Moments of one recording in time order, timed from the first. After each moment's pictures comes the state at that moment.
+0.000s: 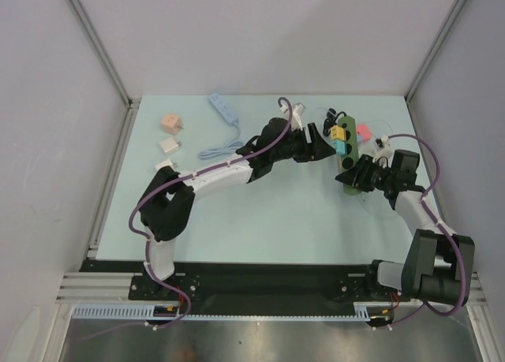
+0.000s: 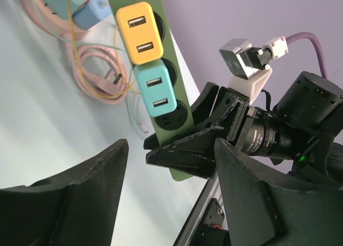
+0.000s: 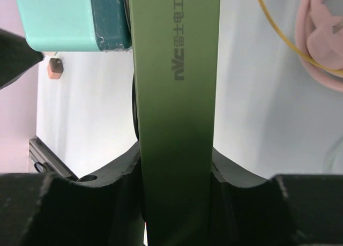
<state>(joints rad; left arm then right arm) -0.83 1.92 1.46 0.20 0.24 -0.84 -0.18 1.25 0.65 -0.09 -0.76 0.31</state>
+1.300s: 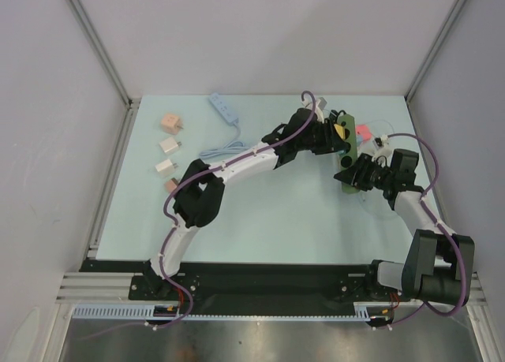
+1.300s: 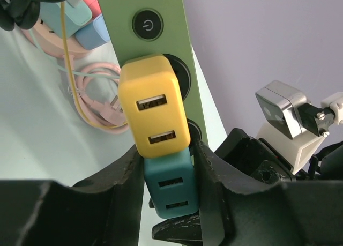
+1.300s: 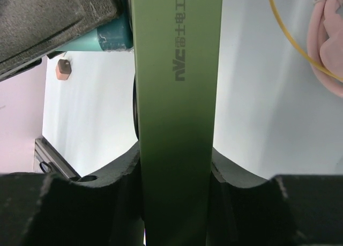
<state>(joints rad) -0.85 2.26 1.94 -0.03 0.22 -0.83 -0.16 1.25 0.65 -0.05 -0.79 0.34</state>
